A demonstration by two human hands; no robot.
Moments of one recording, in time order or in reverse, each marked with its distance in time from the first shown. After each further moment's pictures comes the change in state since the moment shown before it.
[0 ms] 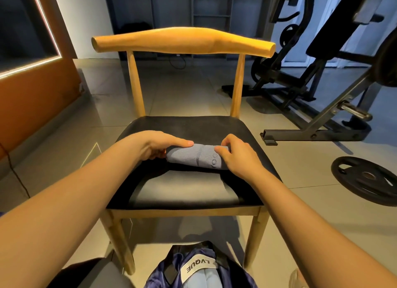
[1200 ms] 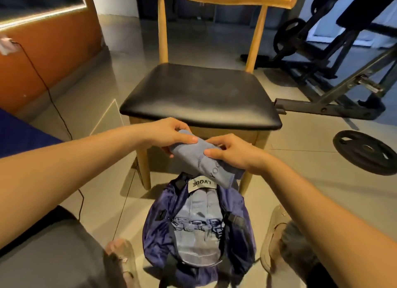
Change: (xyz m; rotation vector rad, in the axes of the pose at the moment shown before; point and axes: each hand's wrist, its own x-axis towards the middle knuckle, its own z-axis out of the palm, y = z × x) left_hand -0.163 -0.125 0.091 0.027 -0.144 0.389; right_hand -0.194 -0.017 0.007 0.242 -0.598 -0.210
